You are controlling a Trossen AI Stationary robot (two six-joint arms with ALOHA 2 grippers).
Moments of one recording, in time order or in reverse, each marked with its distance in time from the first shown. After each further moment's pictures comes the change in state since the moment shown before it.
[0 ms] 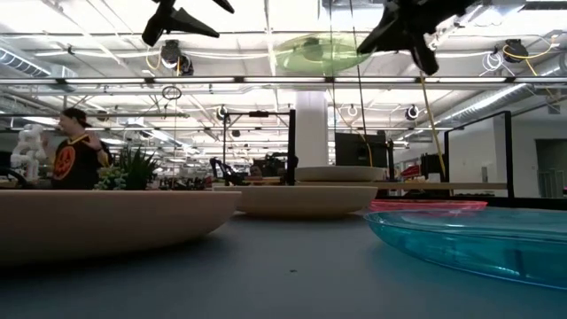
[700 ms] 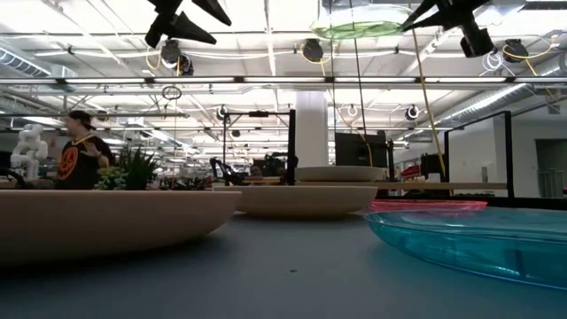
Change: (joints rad) left arm 0.104 -0.018 0.000 0.000 0.002 0.224; right arm 0.070 -0.246 0.000 -0.217 0.066 0.527
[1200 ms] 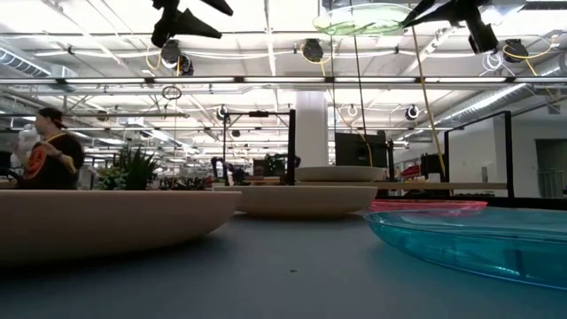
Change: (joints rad) left arm 0.016 -0.024 0.000 -0.019 0.245 0.044; right arm 0.192 0.026 -0.033 0.052 0.334 0.151
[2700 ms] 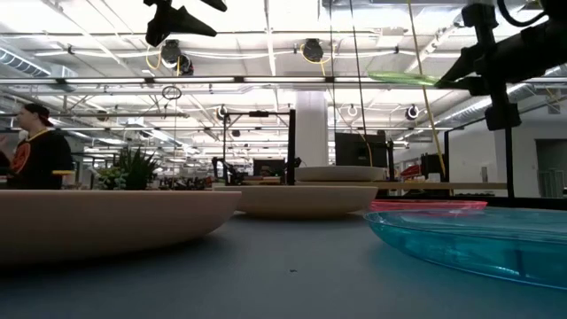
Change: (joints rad) left arm -0.033 -0.016 0.000 -0.067 0.056 -0.017; right arm 0.158 -0.007 -0.481 0.330 0.763 0.458
